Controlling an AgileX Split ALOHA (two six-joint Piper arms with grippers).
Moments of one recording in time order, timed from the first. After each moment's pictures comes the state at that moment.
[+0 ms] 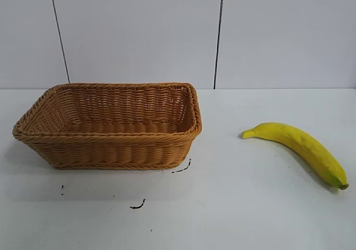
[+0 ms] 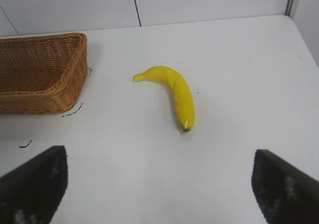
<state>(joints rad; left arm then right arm) -0.02 0.00 -0.50 -0.07 1.07 0.06 0.02 0.00 -0.50 0.08 1.03 0.03</state>
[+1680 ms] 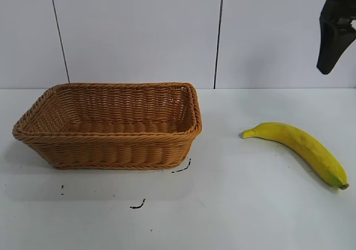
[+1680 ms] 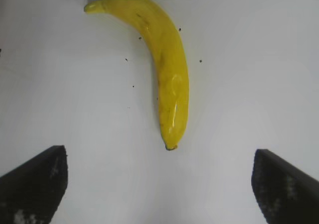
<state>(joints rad) -0.02 0.00 -0.50 -0.07 1.07 0.06 0.02 1.76 -1.43 0.06 1.11 -0.22</state>
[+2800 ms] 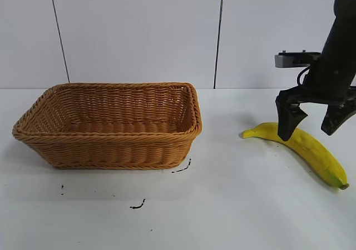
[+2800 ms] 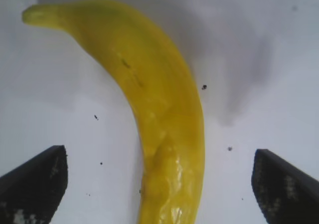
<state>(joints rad) -0.02 0.00 -0.50 -0.07 1.07 0.06 0.02 2.14 -1.46 0.11 0.89 -0.35</state>
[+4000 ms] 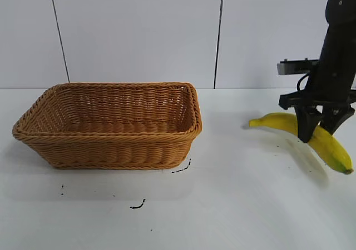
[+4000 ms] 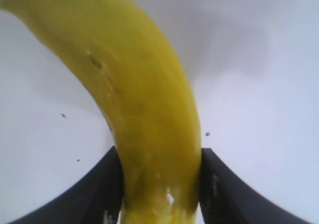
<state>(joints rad) -0.02 0.00 -0.50 -0.07 1.07 0.06 0.02 2.14 -1.61 0.04 1.09 -0.22</state>
